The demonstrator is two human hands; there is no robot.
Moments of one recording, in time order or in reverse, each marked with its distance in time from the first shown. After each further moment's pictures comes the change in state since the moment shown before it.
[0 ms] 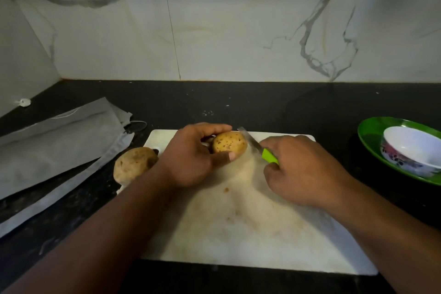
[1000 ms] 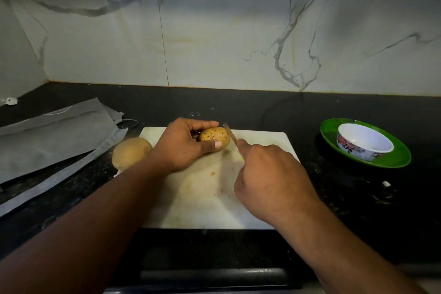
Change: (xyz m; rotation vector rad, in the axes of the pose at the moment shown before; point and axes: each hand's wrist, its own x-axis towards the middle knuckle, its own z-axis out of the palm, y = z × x) left_hand -0.002 -0.001 0.003 -0.089 0.001 -0.020; right_hand -0.070 -0.072 -0.014 -0.048 0.151 0.093
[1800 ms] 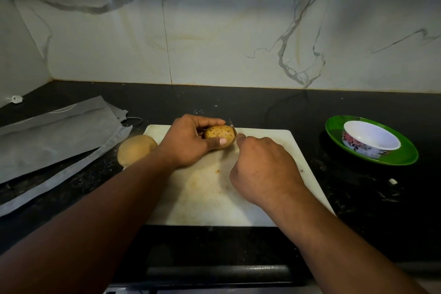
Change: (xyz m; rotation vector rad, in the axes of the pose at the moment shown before) left_hand 0.004 0.000 -0.001 0.059 -0.004 0.029; right_hand 0.024 -0.006 0.021 -0.036 -0.016 0.061
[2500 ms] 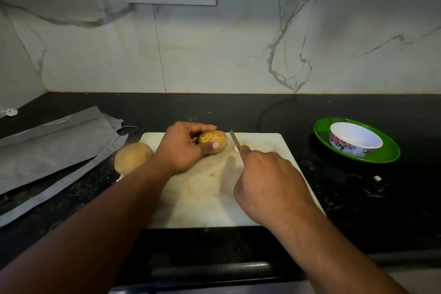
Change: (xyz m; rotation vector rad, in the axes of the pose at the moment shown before) left_hand -0.003 0.002 0.003 -0.072 0.040 -0.015; right_hand -0.036 0.004 -0.017 0.025 0.028 0.020
